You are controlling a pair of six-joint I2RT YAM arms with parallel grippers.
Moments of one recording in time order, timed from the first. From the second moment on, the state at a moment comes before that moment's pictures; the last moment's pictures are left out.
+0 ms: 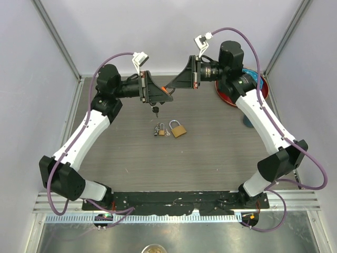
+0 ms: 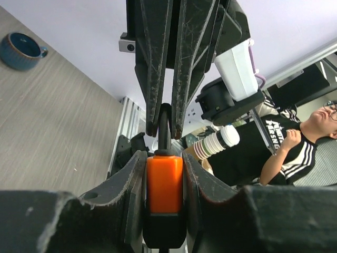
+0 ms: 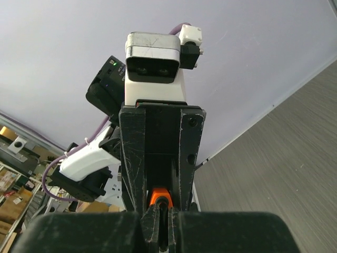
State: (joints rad) left arm -0.40 1.40 1.36 0.18 1.11 -0.99; right arm 0.44 1.59 1.76 -0.20 -1.08 0.70
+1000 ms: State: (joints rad) left arm -0.40 1.37 1.36 0.19 0.90 -0.99; right arm 0.50 1.50 1.54 0.13 -0.76 0.95
